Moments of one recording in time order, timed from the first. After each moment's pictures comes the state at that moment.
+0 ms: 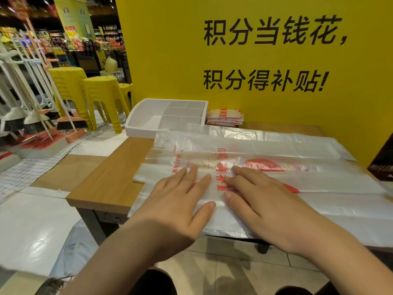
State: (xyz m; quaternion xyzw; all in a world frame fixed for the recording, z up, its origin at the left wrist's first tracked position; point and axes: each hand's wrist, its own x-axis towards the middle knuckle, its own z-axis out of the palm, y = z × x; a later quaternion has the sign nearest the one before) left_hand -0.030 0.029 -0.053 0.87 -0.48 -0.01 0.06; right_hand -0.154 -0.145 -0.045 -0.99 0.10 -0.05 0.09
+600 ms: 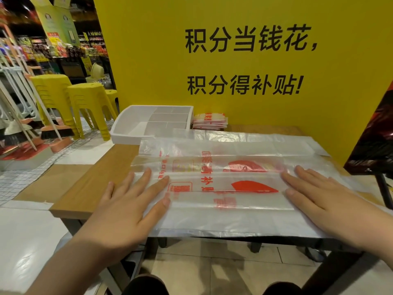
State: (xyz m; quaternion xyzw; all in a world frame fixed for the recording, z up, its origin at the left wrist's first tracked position) left_hand -0.005 0.067 -0.054 0.91 -0.41 -0.04 0.07; right_hand -0.233 -0.232 -0.044 -0.96 0.26 0.03 0.09
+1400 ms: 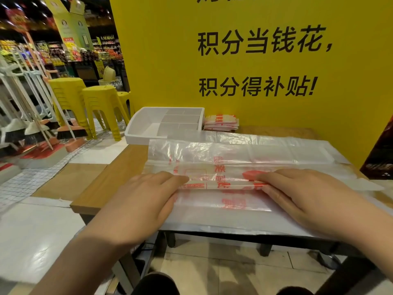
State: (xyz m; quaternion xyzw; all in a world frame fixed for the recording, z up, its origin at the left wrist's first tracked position) left_hand 0.003 0.067 -0.039 0.83 -0.54 0.15 0.08; right_hand -0.195 -0.192 -0.021 -0.99 0.09 -0.09 -0.02
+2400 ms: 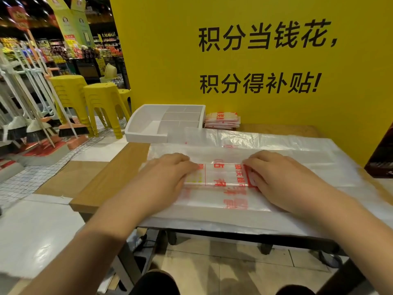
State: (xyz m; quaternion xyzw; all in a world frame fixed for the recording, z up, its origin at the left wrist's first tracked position) left_hand 0.027 0.021 -0.034 0.85 -0.52 0.04 0.09; right_hand -0.142 -0.194 -0.027 -0.99 0.14 -0.07 -0.02
